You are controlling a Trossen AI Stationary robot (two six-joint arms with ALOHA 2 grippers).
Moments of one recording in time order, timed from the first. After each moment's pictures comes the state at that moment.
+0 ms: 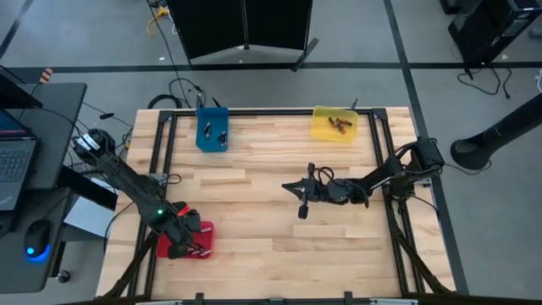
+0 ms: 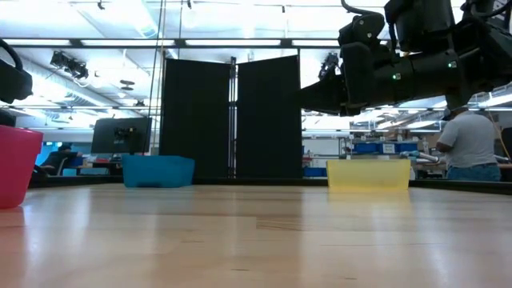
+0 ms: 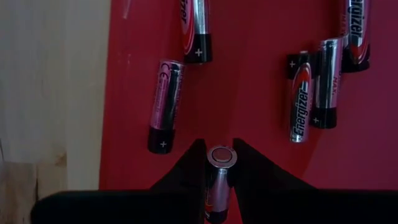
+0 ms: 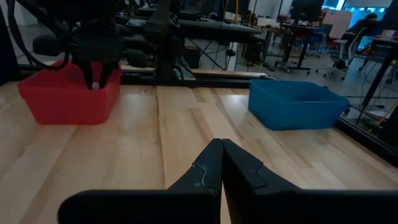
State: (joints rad) left arm -0.79 1.26 0.60 -0.72 0.04 -0.98; right arm 0.19 1.73 0.47 1.15 0.43 -0.05
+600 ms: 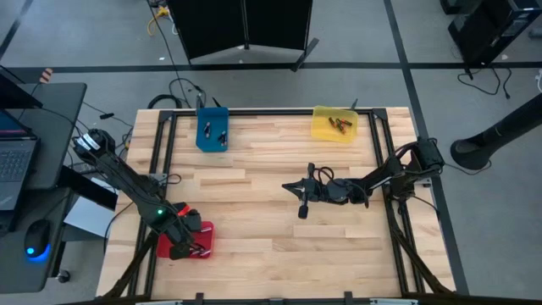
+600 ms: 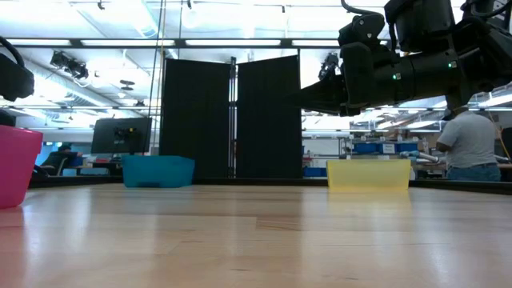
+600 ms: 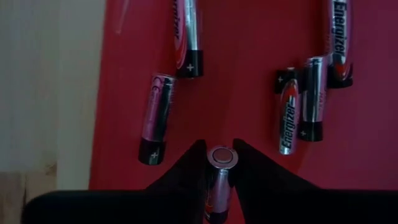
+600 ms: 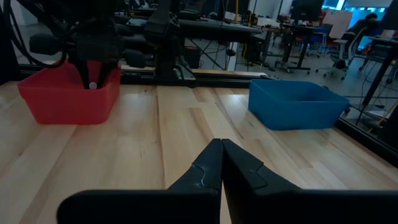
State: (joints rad) left arm -0.79 1.26 0.60 -0.69 0.03 -1.00; right arm 0.19 1.73 0.47 1.15 0.43 -0.05
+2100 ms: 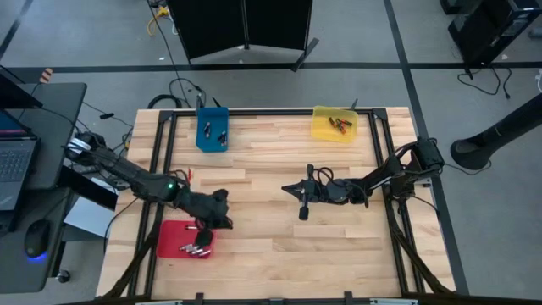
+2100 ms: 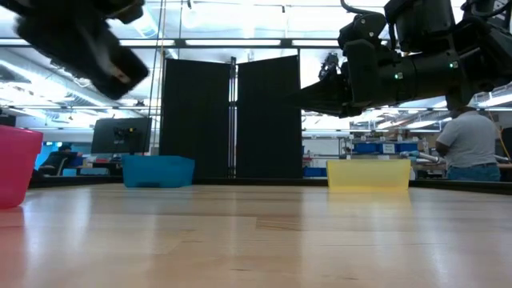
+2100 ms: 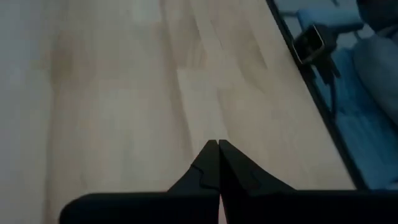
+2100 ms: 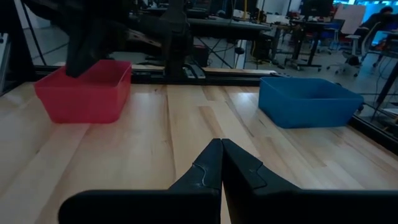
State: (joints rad) left arm -0.42 1.17 0.64 -0.18 0.02 -0.33; right arm 0.19 1.73 0.47 1.14 0.39 -0.03
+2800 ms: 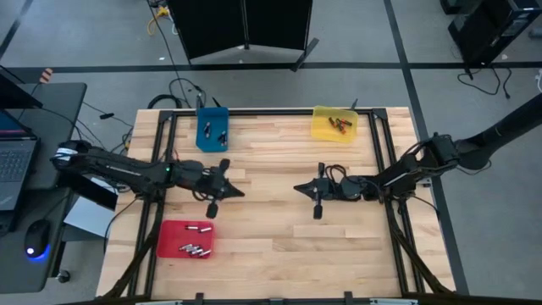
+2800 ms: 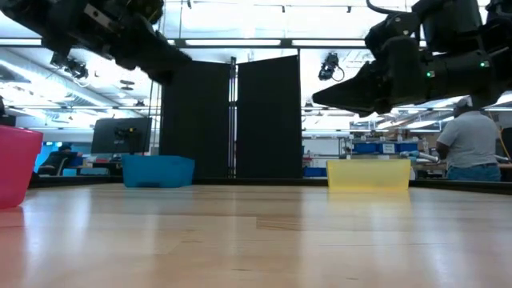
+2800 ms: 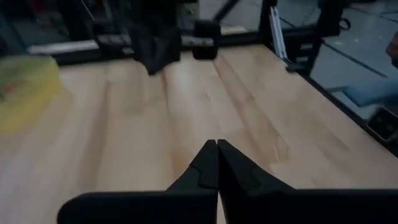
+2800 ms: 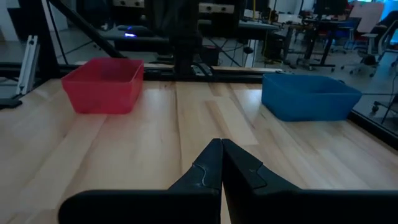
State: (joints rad) left arm -0.10 1.05 0.45 0.30 0.08 0.05; right arm 0.19 1.58 0.32 1.14 0.34 -0.02
